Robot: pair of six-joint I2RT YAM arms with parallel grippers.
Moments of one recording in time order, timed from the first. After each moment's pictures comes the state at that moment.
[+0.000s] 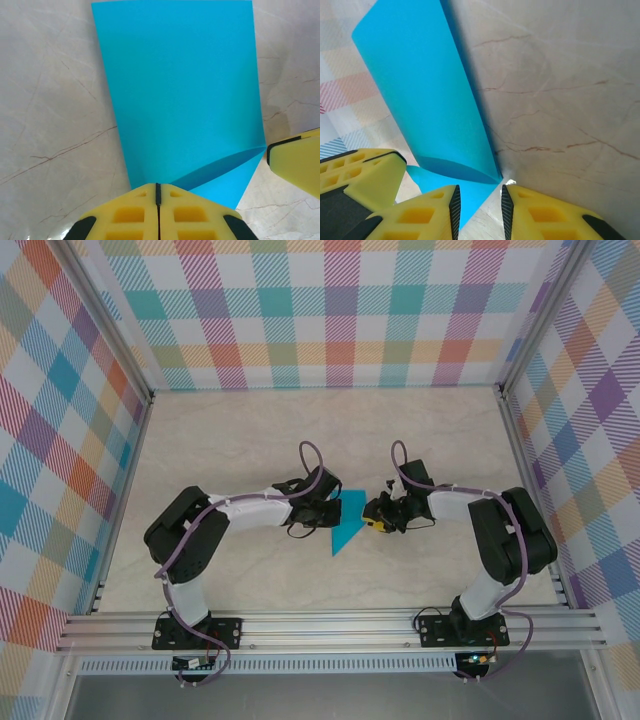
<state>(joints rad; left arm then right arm) -0.80 1.82 1.07 -0.27 0.08 -0.71 0.35 1.66 0.74 -0.19 -0.65 0.81</state>
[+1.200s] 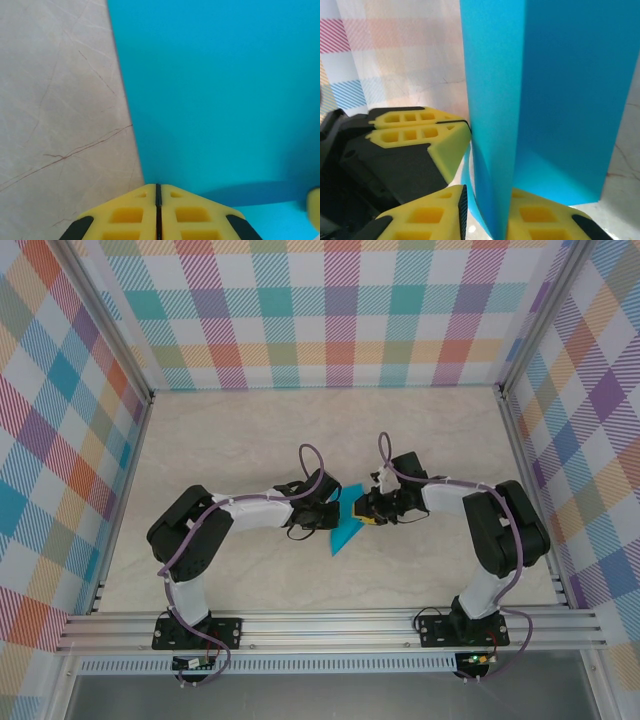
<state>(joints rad) -0.80 1.83 1.06 -0.27 0.06 -0.72 0.38 1.73 0.83 -0.22 -0.82 0.57</state>
